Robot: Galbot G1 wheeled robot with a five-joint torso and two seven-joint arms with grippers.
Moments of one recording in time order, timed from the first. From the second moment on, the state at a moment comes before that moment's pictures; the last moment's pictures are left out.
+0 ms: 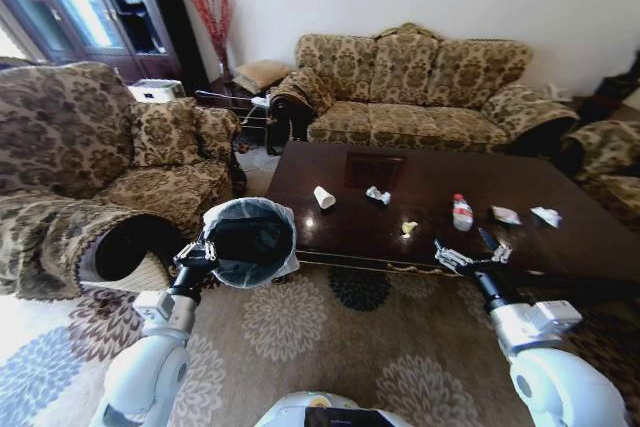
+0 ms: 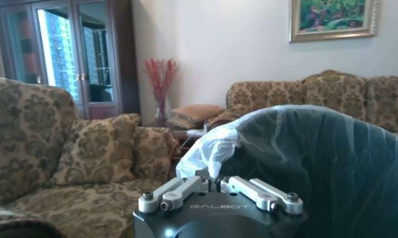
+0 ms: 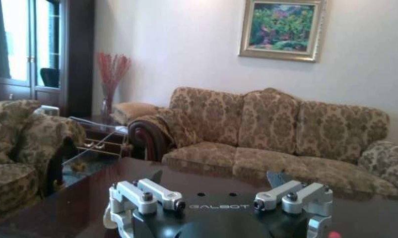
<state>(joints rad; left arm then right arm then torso) 1.64 -1.34 -0.76 -2.38 -0.28 0.21 -0.06 -1.65 1.24 0.88 2.39 0.38 -0.25 -0.07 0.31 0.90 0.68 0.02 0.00</state>
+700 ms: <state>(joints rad) 1.61 -1.33 -0.73 -2.34 -0.26 0.19 -0.05 -1.61 1.23 0.86 2.32 0.38 -0.26 -0.07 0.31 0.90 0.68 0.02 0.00</state>
